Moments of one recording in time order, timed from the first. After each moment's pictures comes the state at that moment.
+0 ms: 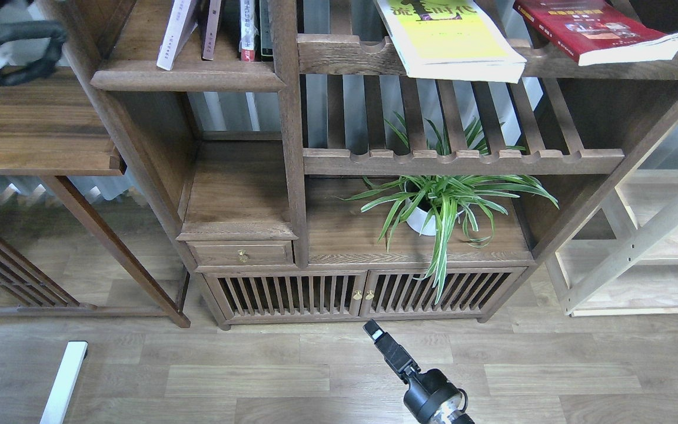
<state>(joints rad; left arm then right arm) -1.08 0.56 -0.93 -1.18 0.35 -0.05 0.15 -0.09 0.01 0.88 0.91 -0.17 0.52 0.20</state>
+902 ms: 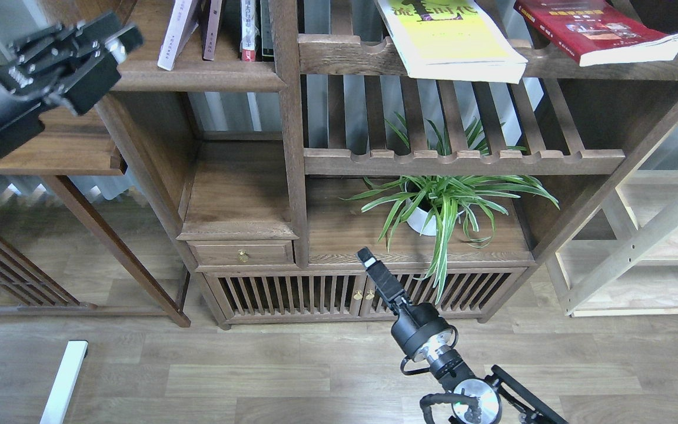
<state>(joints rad) -0.43 0.72 -1.25 -1.52 0.29 -0.48 0.13 -0.02 0.01 0.96 1.23 -0.15 0.27 0.19</state>
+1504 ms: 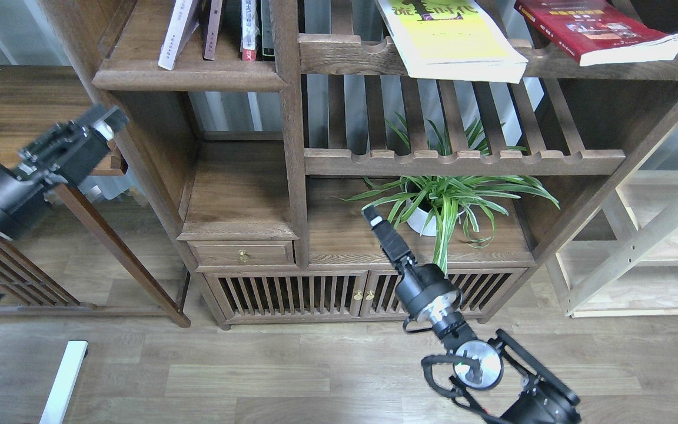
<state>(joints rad) -0.15 0.53 -1.32 -1.47 0.23 -0.49 0.09 0.10 0.02 1.05 1.25 -0.15 0.25 0.19</state>
